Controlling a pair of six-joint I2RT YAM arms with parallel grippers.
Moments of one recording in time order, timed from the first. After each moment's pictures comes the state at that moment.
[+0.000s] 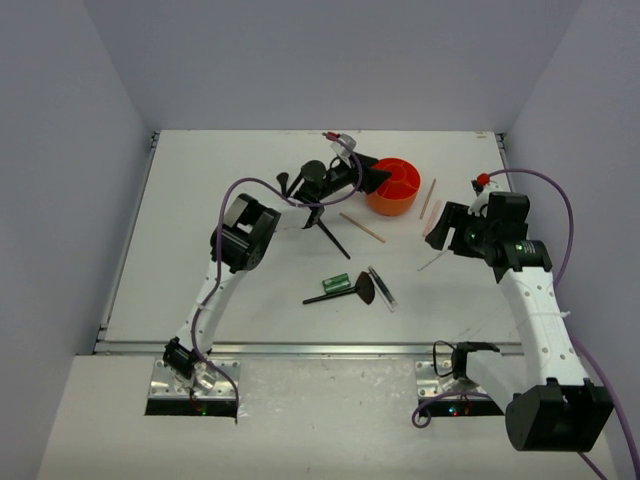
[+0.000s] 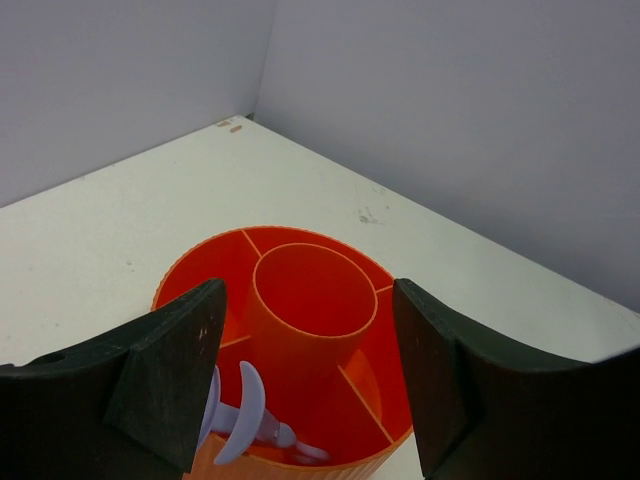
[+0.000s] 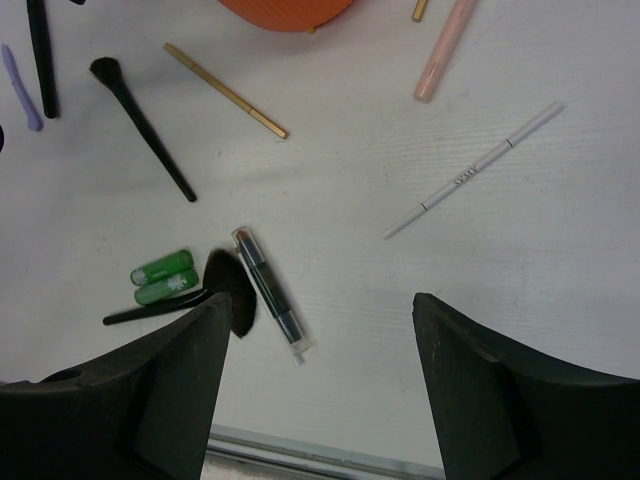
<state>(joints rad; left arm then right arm) -0.53 2.51 1.71 1.05 0.49 -0.41 -0.05 0.98 0.84 -0.63 -0.24 0.23</state>
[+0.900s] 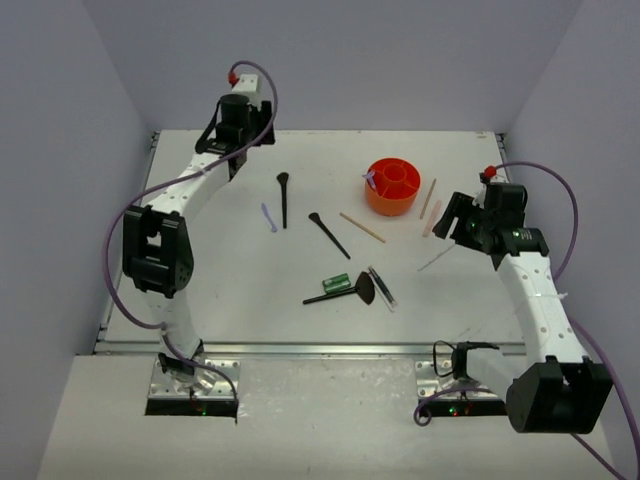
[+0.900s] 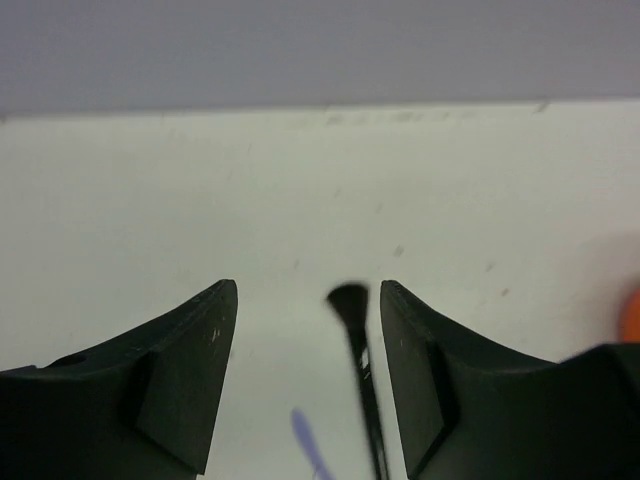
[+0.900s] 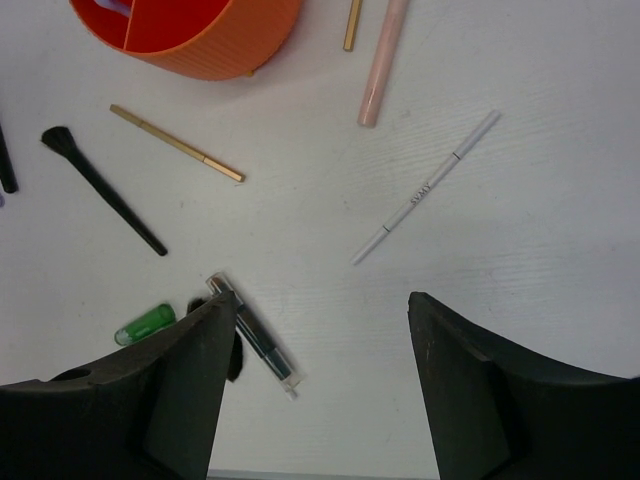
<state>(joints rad) -0.23 1.90 1.65 -0.07 -0.10 -0.12 -0.05 1.07 0.89 -0.60 -0.11 0.31</state>
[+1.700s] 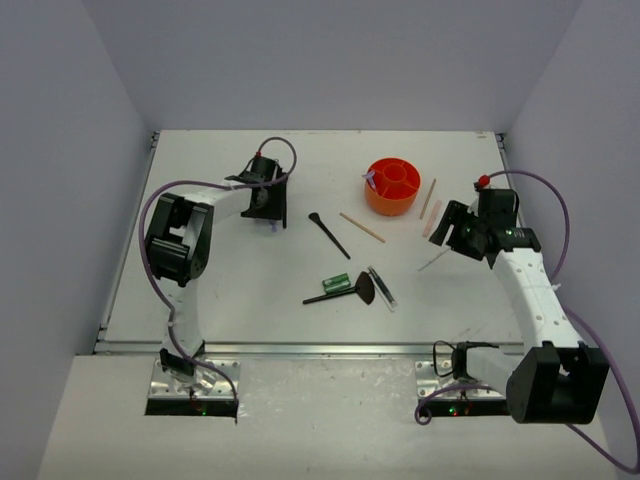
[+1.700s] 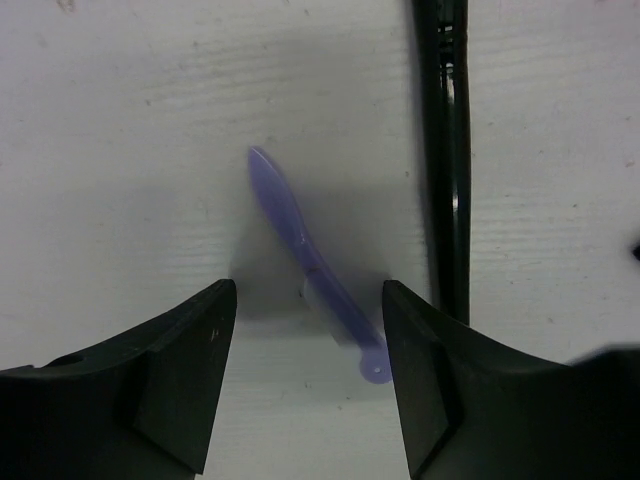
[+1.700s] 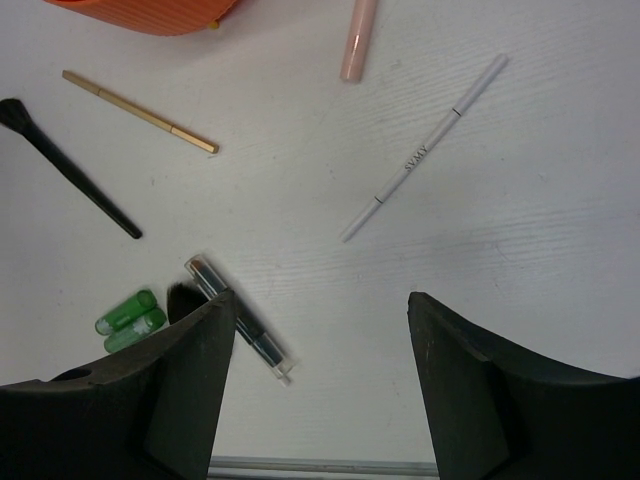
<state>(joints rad) -0.27 2.03 1.37 -0.37 -0.16 -0.21 -0.05 1.12 0.84 -0.61 -0.11 0.34</state>
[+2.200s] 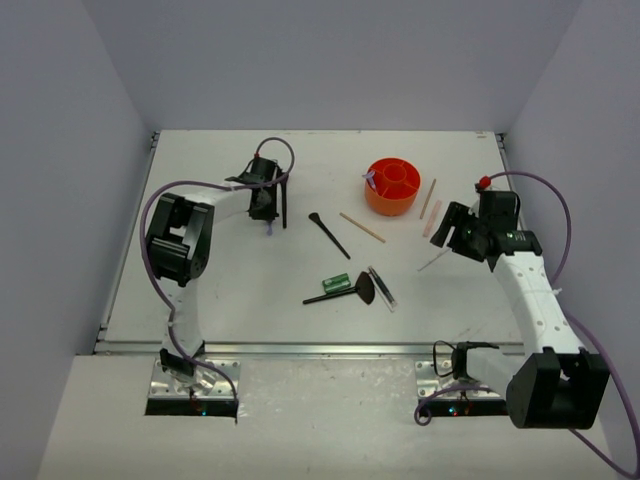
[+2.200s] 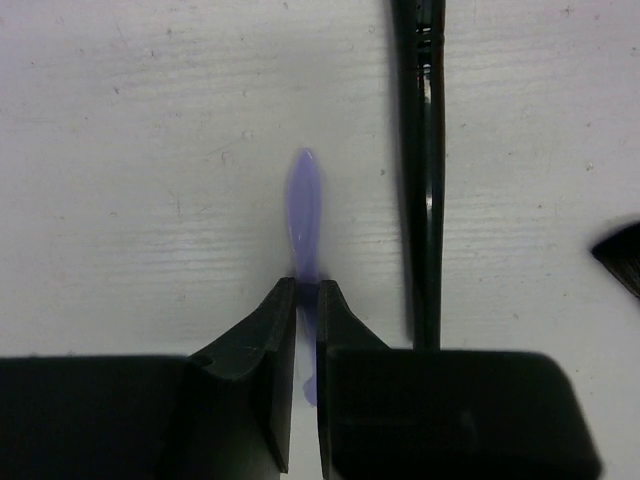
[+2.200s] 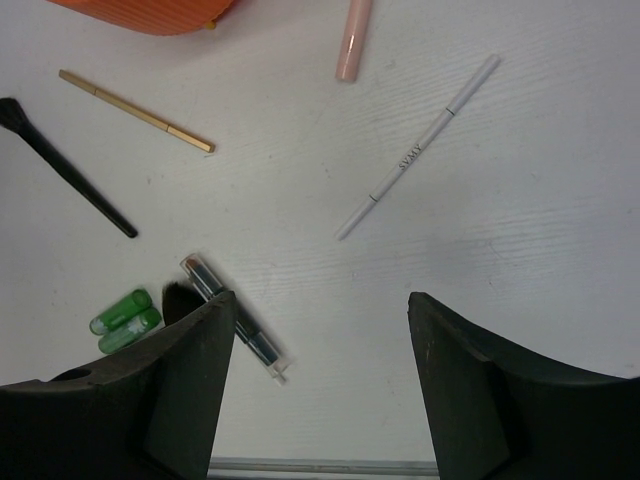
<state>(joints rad) -0.27 2.04 1.36 -0.37 -0.12 -0.27 -0.05 1.10 0.83 -0.61 -0.10 0.34</state>
